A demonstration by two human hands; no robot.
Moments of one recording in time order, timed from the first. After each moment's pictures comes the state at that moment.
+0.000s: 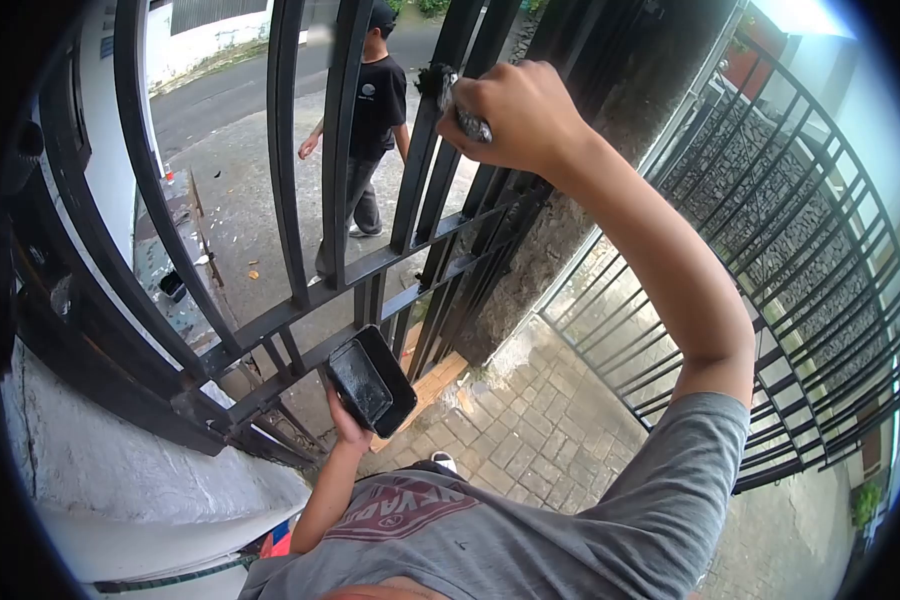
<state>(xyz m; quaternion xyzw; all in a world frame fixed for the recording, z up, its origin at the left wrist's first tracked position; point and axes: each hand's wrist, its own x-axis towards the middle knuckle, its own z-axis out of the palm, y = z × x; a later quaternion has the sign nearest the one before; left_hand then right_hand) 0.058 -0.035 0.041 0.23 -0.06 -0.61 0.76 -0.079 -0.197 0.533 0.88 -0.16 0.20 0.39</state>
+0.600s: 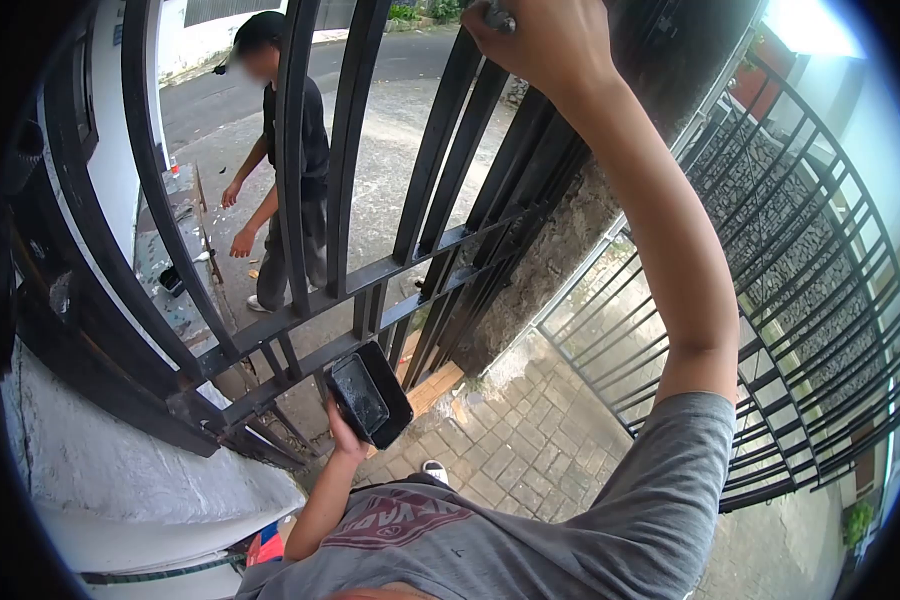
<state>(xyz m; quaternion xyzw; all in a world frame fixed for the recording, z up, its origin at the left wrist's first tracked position) 0.053 -0.033 0.025 0.24 -0.05 -0.61 0.75 -0.049 -0.210 0.602 0.77 -0.11 0.39 0.49</state>
